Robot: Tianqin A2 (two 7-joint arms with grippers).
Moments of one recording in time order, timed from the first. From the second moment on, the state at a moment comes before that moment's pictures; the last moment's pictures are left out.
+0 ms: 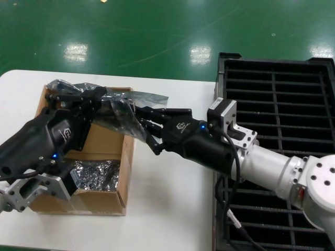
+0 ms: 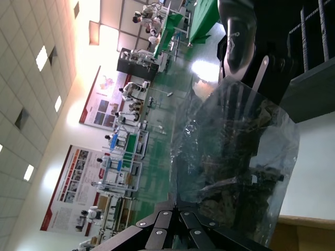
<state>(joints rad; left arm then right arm) -0.09 -0.78 1.64 -1.94 -1.36 0.24 0.39 0.69 0.22 -2.03 1.28 1.65 -0.63 0.32</state>
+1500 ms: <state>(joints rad) -0.09 -0.78 1.64 -1.94 -1.36 0.24 0.39 0.09 0.73 -1.61 1.95 1.78 -0.54 0.24</state>
